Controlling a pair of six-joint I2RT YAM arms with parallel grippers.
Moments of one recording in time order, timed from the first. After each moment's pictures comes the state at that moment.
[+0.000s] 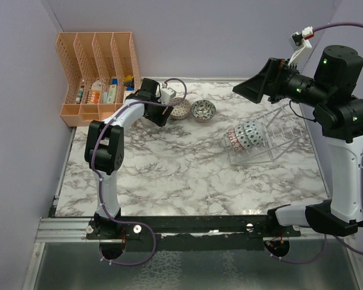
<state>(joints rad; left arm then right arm) -0.28 2.05 1.63 -0.56 0.23 0.34 0.26 1.34 2.08 -0.97 -0.56 0.40</state>
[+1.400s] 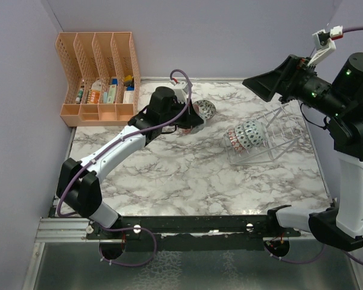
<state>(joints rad) -0.62 1.51 1.25 -0.05 0.39 -0.61 0.26 1.24 2.08 -0.87 -0.47 0.51</state>
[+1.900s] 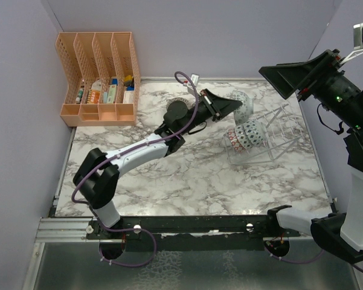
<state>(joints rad) -0.80 1.65 1.24 0.70 0.24 -1.29 0.26 1.20 2.14 -0.74 -0.44 0.60</state>
